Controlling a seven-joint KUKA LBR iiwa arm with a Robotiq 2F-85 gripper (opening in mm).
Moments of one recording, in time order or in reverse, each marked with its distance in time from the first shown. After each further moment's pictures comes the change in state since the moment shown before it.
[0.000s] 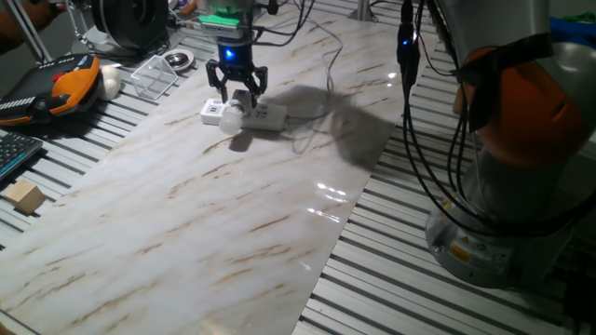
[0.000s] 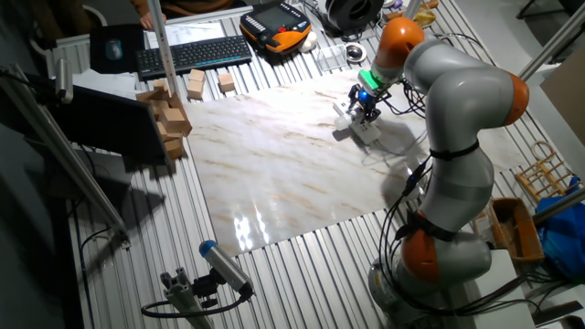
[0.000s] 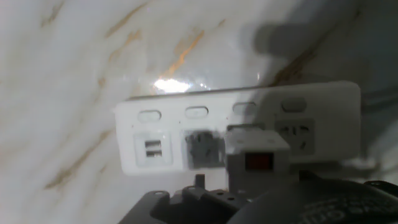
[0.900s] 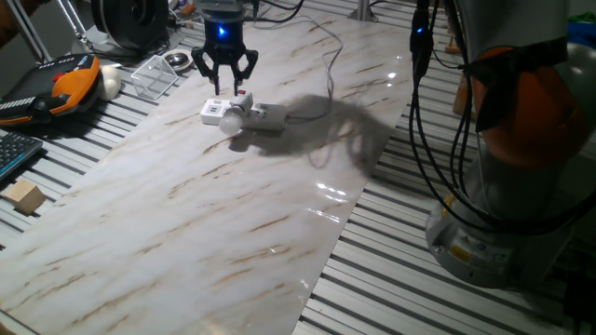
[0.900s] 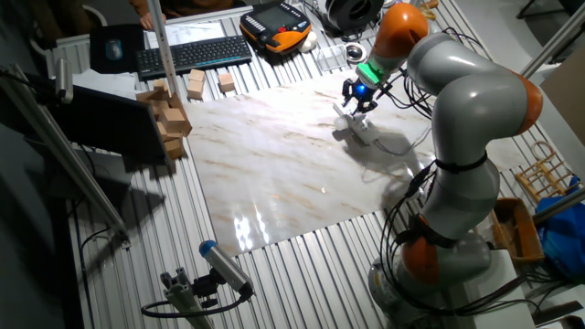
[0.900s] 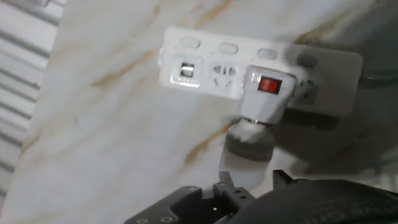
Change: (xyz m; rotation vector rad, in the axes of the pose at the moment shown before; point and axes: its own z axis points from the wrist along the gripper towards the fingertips) arm 0.055 0.000 -0.067 -0.077 0.067 -0.292
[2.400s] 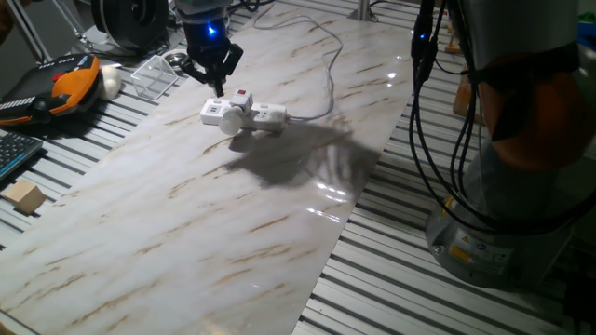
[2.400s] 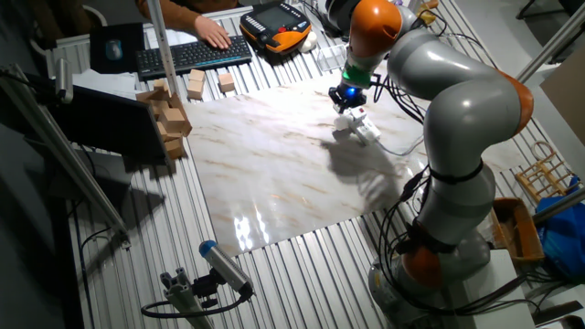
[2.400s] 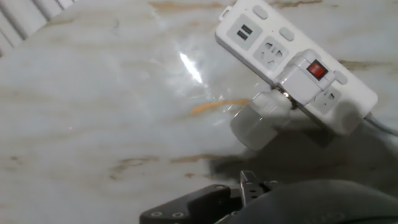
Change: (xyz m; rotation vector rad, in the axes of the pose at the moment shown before) arm 0.052 0.012 -0.015 0.162 -0.076 -0.534
